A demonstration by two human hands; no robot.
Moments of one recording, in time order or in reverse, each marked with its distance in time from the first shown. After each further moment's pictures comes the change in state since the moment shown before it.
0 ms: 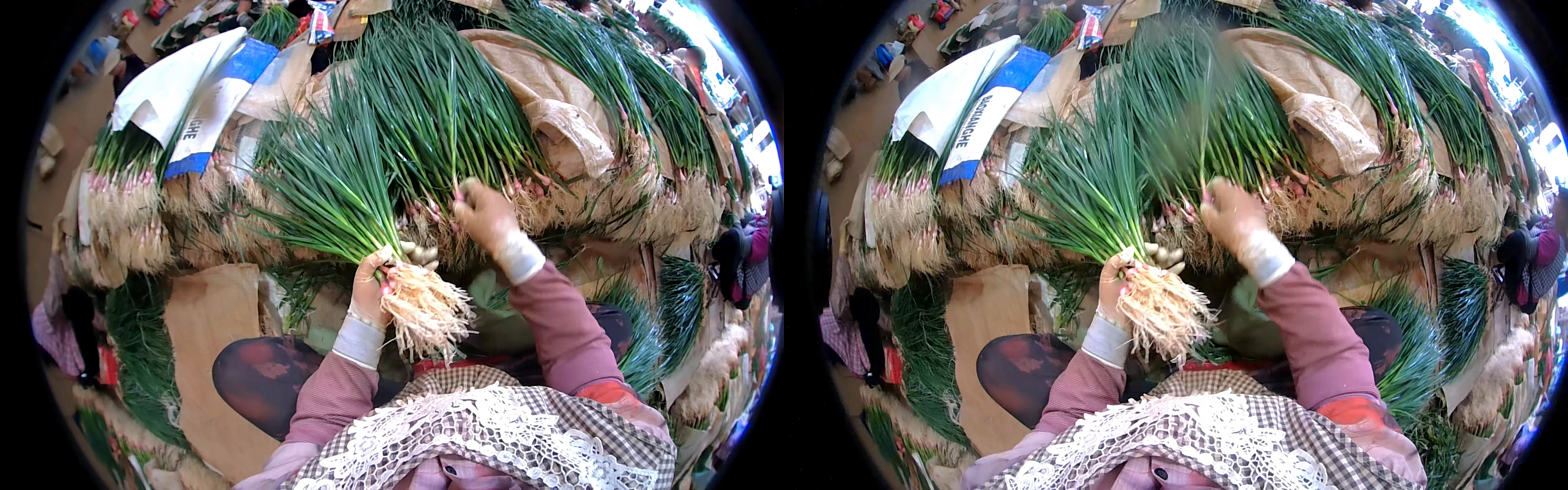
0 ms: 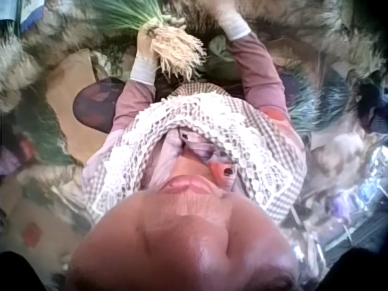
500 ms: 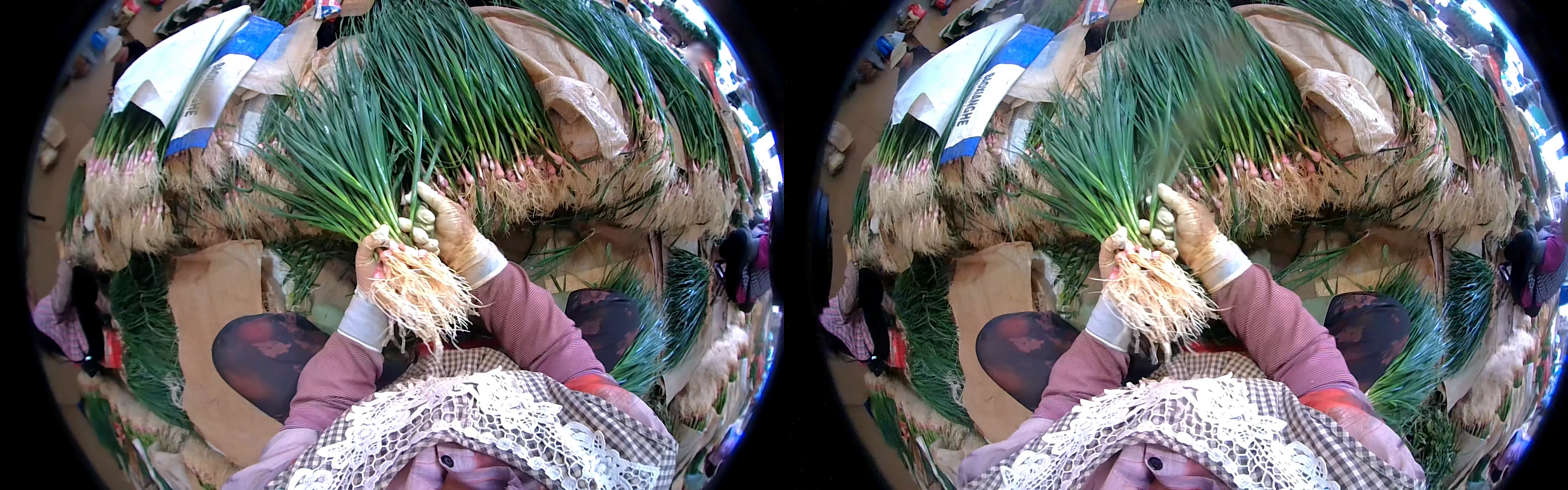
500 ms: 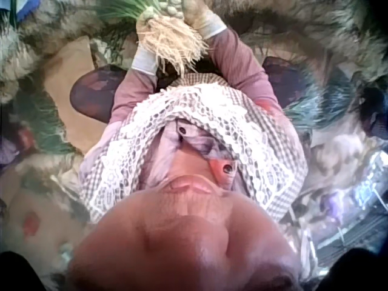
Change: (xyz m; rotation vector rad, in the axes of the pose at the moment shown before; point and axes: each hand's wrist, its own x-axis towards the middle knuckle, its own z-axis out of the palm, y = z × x) left_hand -0.002 -0.002 -0.002 -0.382 0.117 0.049; right_hand -0.026 -0.038 0.053 1.750 -0.557 0.435
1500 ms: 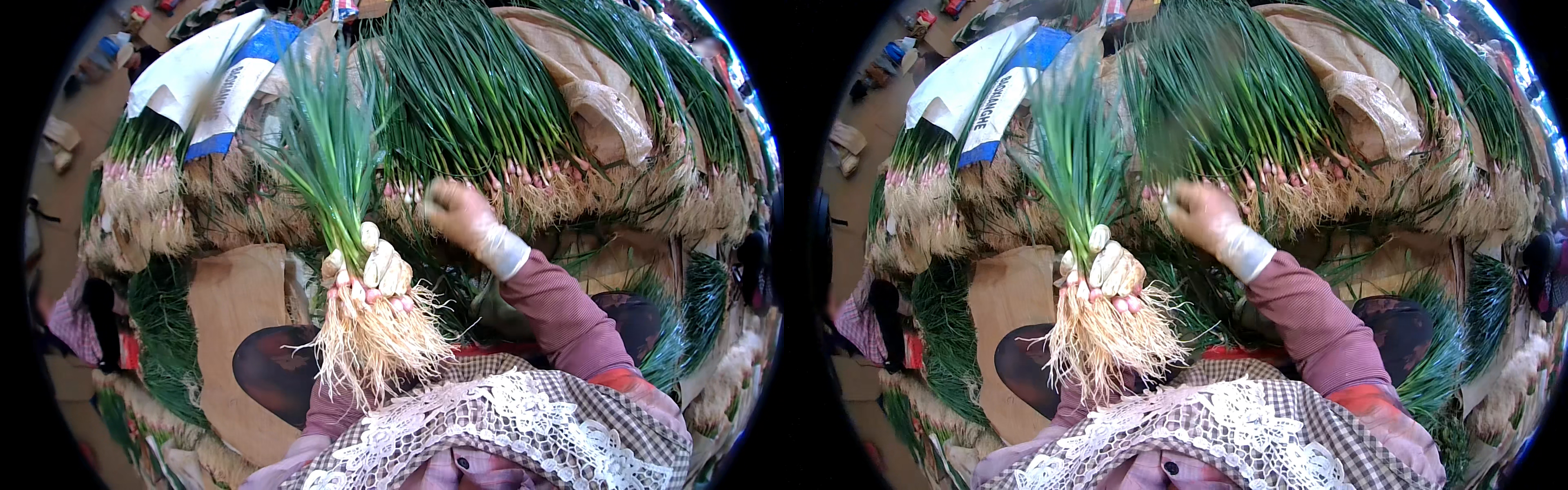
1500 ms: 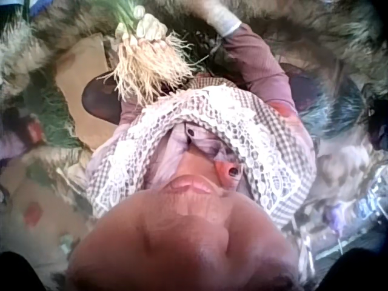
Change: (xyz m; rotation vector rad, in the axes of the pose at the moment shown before) left_hand -0.041 0.037 0.051 0.142 -0.579 -0.100; right_hand 0.031 -0.008 -0.009 -1.582 0.151 -0.565
